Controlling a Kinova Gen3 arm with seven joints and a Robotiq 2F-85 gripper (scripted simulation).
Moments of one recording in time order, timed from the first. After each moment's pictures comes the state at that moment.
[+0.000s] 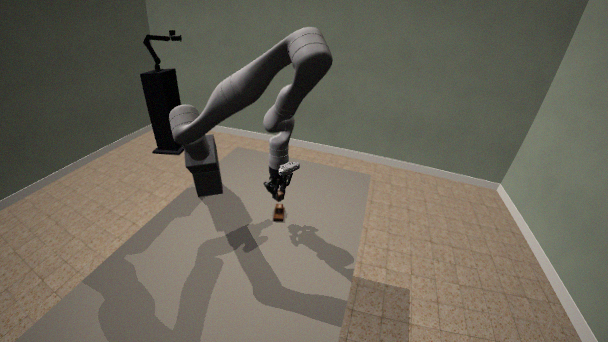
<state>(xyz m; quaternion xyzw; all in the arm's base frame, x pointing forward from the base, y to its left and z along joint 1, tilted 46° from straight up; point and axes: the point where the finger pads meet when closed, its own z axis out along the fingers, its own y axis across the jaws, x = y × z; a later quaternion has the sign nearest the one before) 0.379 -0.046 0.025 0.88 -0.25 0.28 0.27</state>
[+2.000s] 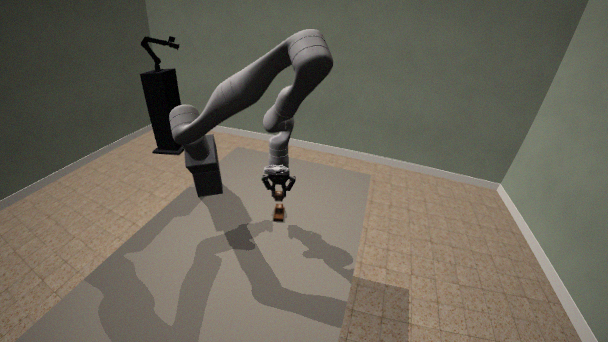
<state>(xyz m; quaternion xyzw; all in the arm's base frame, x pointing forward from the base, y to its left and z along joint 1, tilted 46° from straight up) 0.379 -0.046 0.025 0.71 -0.58 0.37 0.13</state>
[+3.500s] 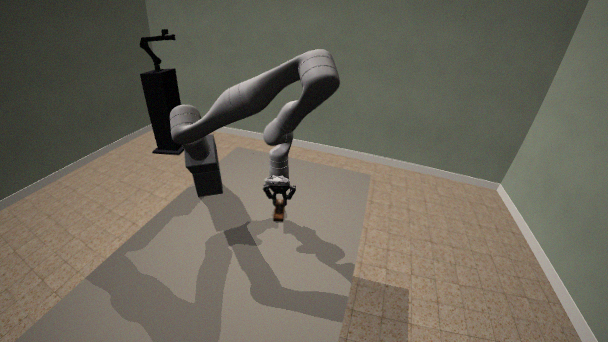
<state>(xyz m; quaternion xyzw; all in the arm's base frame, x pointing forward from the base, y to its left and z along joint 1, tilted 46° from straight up) 0.400 -0.073 -0.008 0.72 -0.58 0.37 0.13</state>
